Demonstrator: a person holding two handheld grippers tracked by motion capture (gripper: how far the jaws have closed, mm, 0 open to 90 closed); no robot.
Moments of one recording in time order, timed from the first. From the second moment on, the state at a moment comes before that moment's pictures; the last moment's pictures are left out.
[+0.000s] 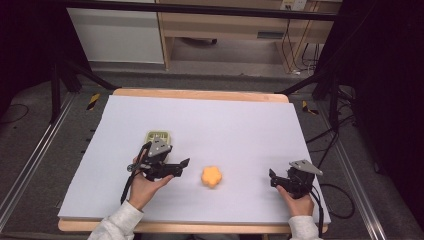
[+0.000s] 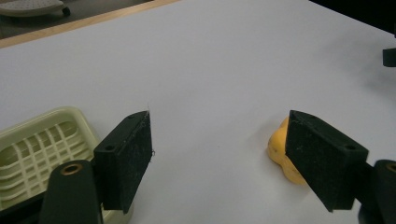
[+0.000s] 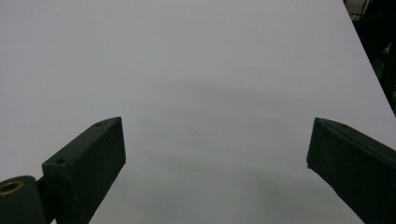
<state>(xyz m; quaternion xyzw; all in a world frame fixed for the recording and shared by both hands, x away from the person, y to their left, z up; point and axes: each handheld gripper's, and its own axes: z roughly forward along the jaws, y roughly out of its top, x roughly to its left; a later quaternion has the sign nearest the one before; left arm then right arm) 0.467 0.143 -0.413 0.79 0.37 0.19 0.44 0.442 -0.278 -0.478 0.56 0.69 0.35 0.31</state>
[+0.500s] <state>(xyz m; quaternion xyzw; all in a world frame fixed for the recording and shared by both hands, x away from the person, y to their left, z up) 0.465 0.118 -0.419 0.82 0.35 0.17 0.43 0.443 -0.276 -0.478 0.56 0.69 0.35 0.31</state>
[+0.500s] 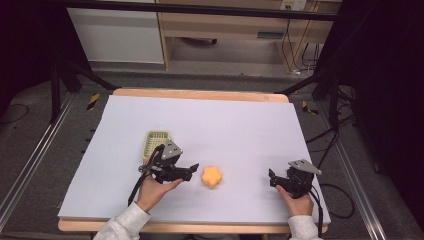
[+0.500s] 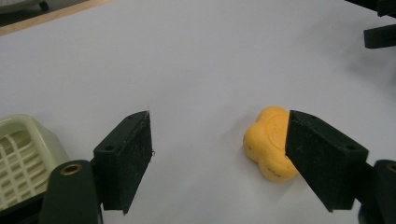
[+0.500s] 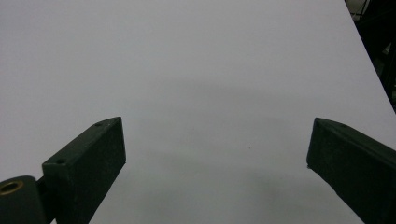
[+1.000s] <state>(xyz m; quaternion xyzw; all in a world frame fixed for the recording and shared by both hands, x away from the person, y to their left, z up) 0.465 0.090 -0.427 0.84 0.33 0.15 0.40 0.444 -0.275 -0.478 0.56 0.69 0.35 0.30</state>
